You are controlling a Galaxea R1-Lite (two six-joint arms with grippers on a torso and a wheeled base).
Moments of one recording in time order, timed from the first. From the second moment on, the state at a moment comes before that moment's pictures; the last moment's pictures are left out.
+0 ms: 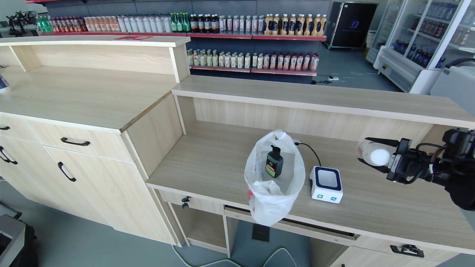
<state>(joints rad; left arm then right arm) 0.00 0.00 0.00 0.00 -0.02 0.00 -0.28 2.01 -0.76 -1.06 0.92 -1.42</state>
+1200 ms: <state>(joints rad) 0.00 0.00 0.00 0.00 -0.02 0.00 -0.24 2.24 -0.85 -1.18 0.98 -1.50</state>
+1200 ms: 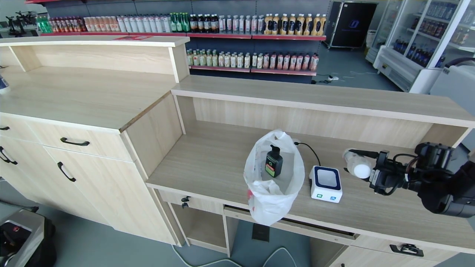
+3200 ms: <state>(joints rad) 0.00 0.00 0.00 0.00 -0.02 0.00 -0.14 2.37 -0.90 -1.31 1.00 -1.34</state>
